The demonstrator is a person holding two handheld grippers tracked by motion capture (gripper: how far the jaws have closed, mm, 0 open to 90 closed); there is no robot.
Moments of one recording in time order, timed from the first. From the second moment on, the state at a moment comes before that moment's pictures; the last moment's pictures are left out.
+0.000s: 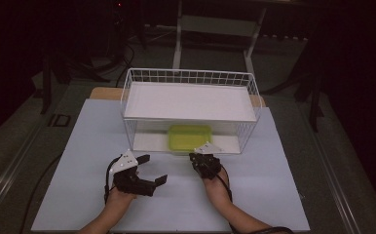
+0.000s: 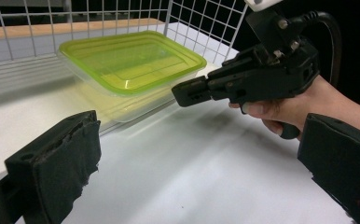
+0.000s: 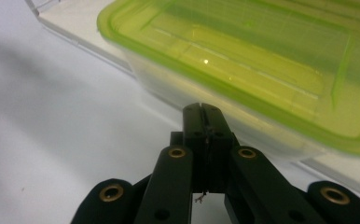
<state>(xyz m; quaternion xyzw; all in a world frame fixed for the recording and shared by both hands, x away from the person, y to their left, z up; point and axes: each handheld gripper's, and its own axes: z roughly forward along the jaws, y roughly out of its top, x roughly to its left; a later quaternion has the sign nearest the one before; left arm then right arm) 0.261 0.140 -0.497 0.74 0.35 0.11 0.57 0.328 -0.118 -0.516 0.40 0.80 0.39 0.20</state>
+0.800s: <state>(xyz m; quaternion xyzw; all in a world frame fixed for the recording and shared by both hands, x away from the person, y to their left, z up) 0.258 0.141 -0.503 0.74 0.34 0.11 0.58 0.371 -0.118 -0.518 0.43 0.78 0.40 0.23</state>
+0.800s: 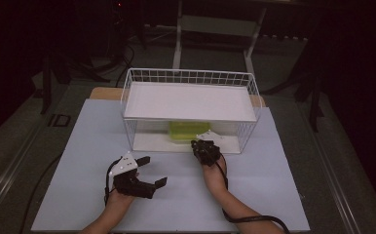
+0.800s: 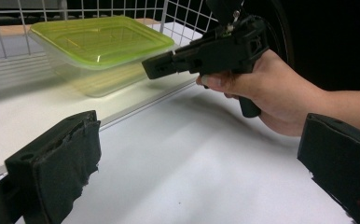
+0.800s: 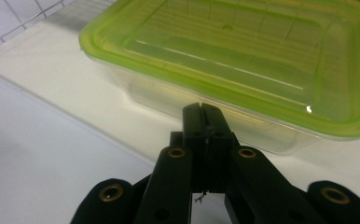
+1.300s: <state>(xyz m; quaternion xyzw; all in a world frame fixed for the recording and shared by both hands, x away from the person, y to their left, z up) 0.258 0.142 -0.504 0.74 0.34 0.10 0.58 0.384 -0.105 -0.519 0.43 0.78 0.40 0.22</state>
